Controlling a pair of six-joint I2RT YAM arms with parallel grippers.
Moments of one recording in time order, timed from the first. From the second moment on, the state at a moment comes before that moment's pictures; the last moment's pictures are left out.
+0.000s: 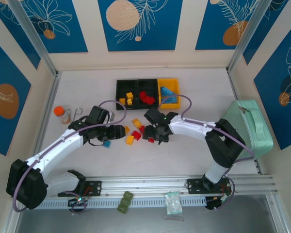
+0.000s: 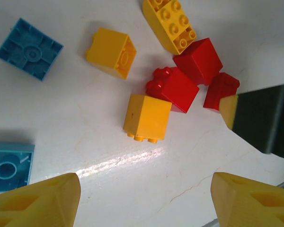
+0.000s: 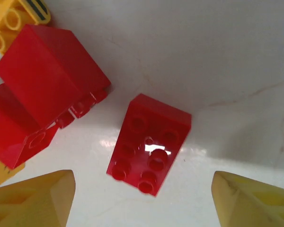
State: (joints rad) left arm -0.51 1.15 0.79 -0.67 0.29 -0.60; right arm 0.80 1.70 1.06 -0.65 -0.04 0.88
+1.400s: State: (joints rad) left arm -0.66 1.23 0.76 -0.50 0.30 -0.74; right arm 0.61 1.80 1.51 -0.79 0.05 0.64
